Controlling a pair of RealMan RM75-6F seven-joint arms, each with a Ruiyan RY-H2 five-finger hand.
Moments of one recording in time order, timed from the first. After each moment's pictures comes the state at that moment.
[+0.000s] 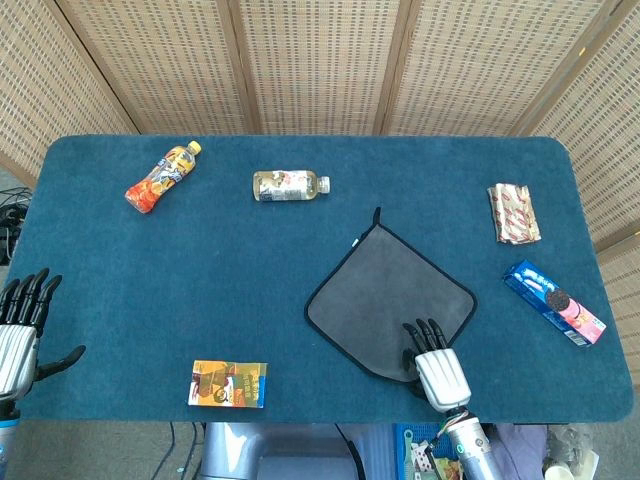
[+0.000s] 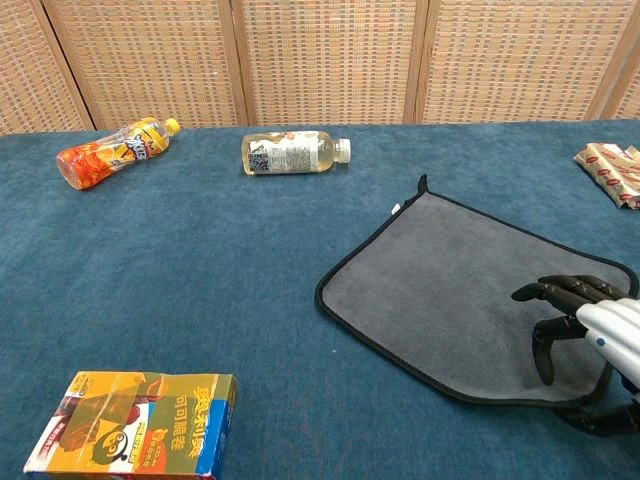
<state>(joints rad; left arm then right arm) -0.06 -1.20 -0.04 -1.59 1.58 1.60 0.07 0.18 -1.72 -0.03 -1.38 -1.57 1.33 -0.31</state>
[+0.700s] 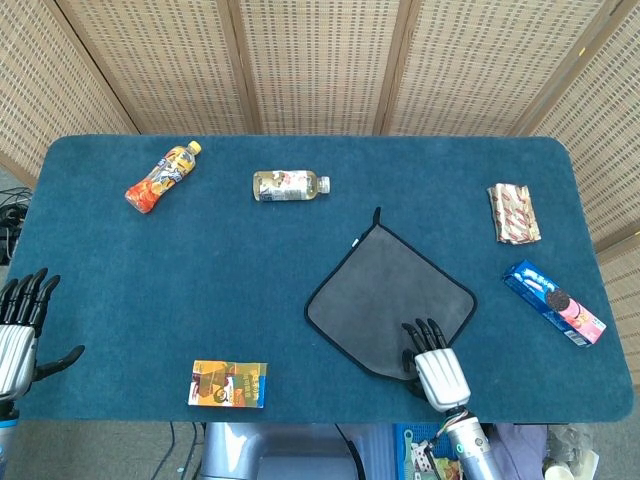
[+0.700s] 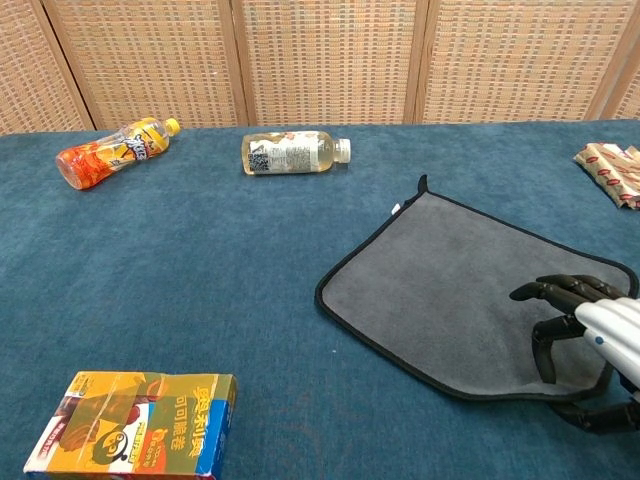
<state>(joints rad) -0.06 -1.20 -0.04 -1.59 1.58 1.60 0.06 0.18 -1.72 -0.03 -1.38 -1.56 1.33 -0.30</state>
